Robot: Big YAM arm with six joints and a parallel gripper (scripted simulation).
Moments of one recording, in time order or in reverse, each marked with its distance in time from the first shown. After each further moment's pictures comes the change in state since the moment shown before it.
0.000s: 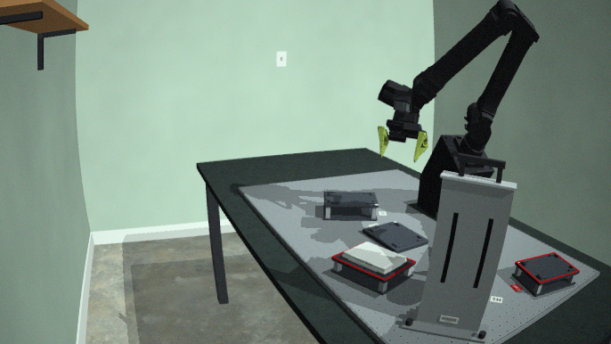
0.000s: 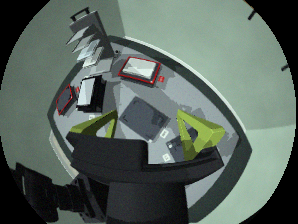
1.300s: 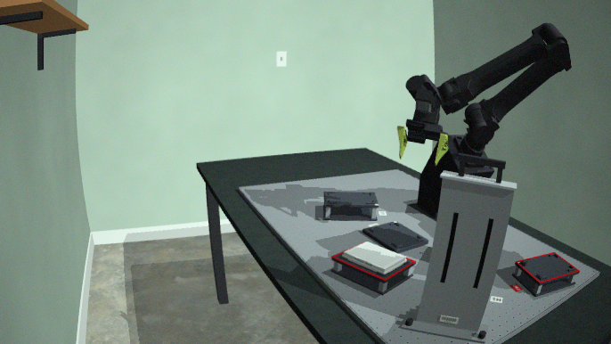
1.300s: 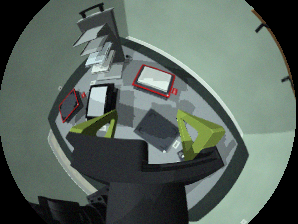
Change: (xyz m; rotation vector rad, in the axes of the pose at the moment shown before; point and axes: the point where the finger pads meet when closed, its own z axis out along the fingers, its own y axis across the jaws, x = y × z) arm -0.047 0.070 0.026 0.010 0.006 -0.041
